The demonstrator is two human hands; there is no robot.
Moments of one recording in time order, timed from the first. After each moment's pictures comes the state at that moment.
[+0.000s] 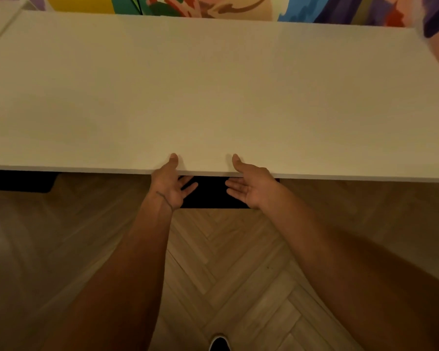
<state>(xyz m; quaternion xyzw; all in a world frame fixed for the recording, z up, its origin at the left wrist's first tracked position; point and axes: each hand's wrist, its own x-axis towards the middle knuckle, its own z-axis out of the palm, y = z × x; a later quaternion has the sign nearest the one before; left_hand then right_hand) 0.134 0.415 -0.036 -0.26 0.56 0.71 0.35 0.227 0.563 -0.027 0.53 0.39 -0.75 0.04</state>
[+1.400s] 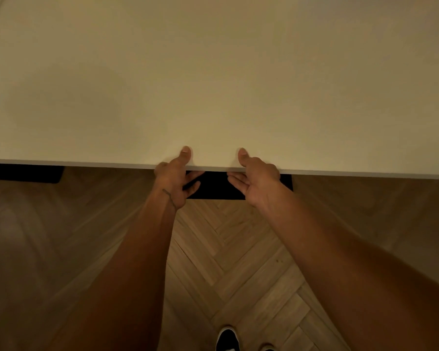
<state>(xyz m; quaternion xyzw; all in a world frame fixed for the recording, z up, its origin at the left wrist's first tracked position) 0.119 0.422 -0.054 -0.26 0.64 0.65 0.33 0.200 0.557 -0.050 0.57 0.31 -0.76 -0.05</state>
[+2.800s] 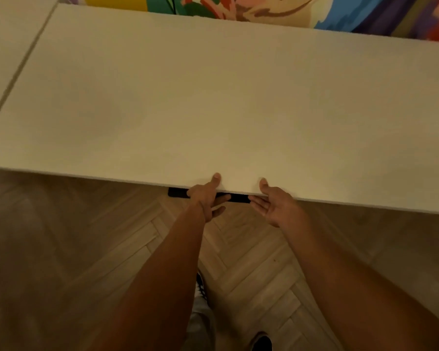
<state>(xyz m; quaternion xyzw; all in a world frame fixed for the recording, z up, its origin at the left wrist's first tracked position) 0.107 0.413 -0.035 -0.31 0.63 0.57 0.42 0.199 0.558 -0.026 0.60 0.30 -0.74 0.03</state>
